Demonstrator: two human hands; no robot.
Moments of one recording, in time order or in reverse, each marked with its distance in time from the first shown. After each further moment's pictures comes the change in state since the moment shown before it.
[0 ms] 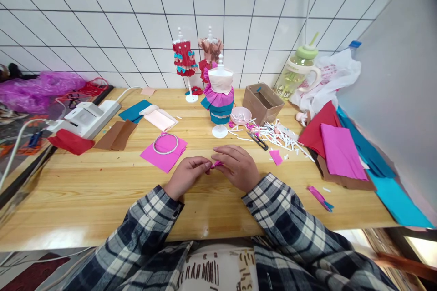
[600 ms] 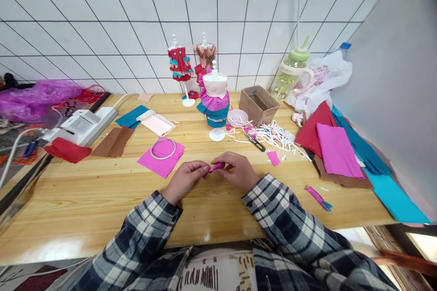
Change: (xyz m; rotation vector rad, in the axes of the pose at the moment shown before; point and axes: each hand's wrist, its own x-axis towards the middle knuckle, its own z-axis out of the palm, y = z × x) left_hand 0.001 -0.002 0.000 0.016 -0.022 -0.047; right_hand 0.000 0.005 0.003 0.410 -0.068 0.277
